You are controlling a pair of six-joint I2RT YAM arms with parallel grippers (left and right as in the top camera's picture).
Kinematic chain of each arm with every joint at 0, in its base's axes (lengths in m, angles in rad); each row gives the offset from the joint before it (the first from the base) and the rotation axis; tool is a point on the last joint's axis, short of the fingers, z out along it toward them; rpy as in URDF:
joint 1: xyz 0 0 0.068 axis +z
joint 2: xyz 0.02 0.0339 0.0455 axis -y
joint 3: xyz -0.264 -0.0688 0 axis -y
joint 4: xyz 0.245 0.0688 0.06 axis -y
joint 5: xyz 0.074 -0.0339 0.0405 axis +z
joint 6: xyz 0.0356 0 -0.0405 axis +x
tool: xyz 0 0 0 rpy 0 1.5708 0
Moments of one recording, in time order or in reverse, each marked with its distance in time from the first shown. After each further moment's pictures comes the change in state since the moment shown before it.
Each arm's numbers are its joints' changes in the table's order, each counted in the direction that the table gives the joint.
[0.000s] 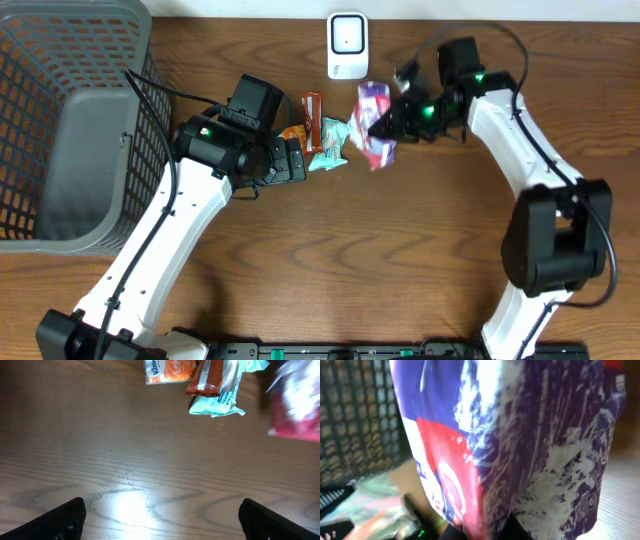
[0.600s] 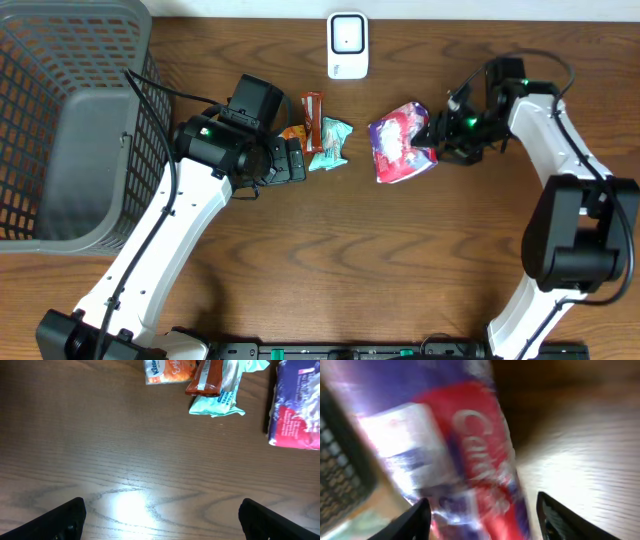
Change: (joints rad) left arm 0.000 0.000 0.000 0.000 0.000 0.000; right arm -0.185 -0.004 -0.027 -0.159 -0.232 0.024
